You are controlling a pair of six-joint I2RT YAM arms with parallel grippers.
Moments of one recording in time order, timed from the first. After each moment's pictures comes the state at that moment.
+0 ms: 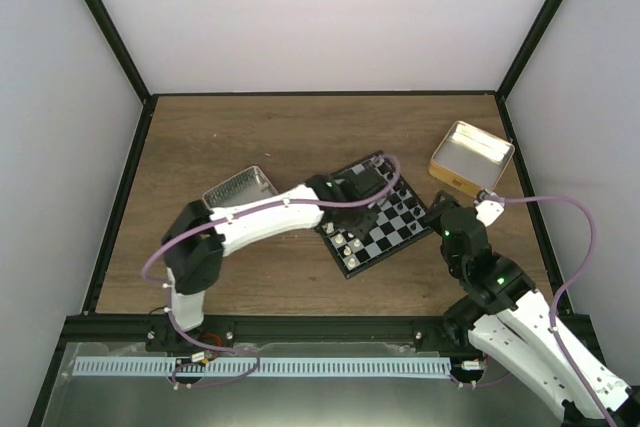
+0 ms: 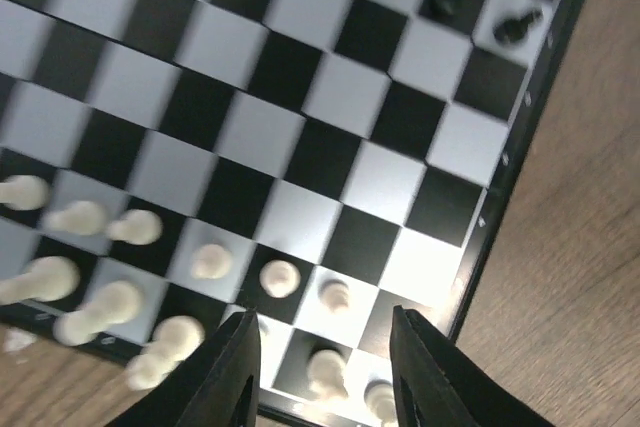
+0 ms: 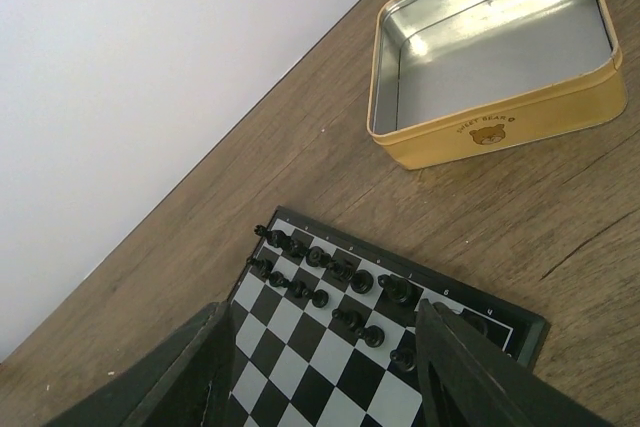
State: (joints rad) left arm -1.07 1.93 1.60 -0.82 -0.11 -0.35; right arm 0.60 0.50 0.57 -0.55 0.65 1.02
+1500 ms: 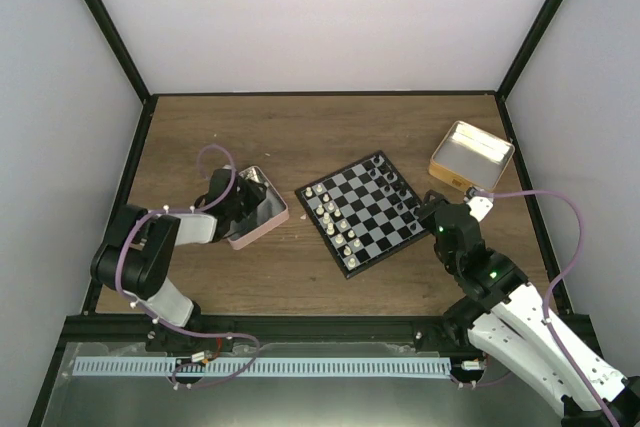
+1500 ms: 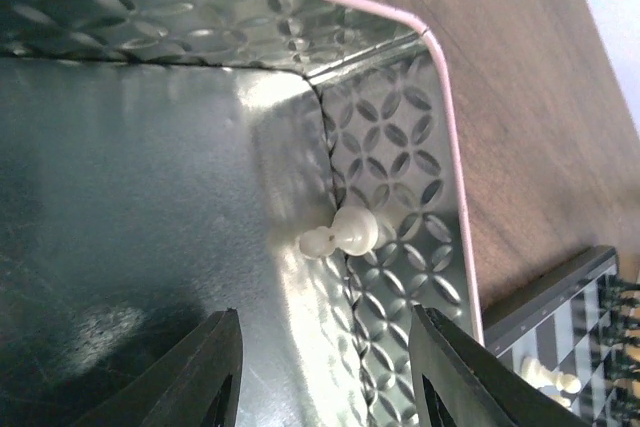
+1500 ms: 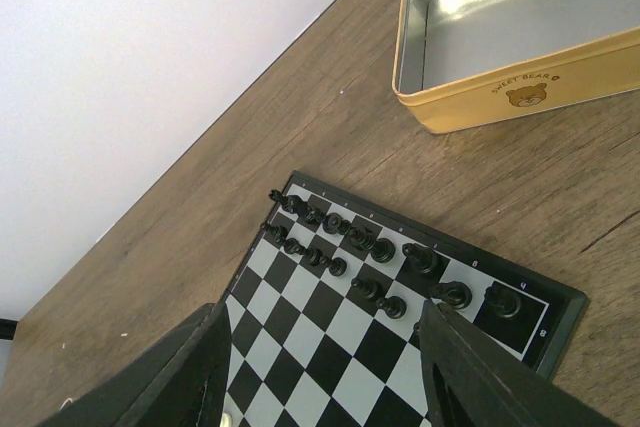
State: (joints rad) left arm -0.29 1.60 0.56 0.36 0.14 -0.97; right arm 0.60 0.55 0.56 -0.50 0.56 1.02
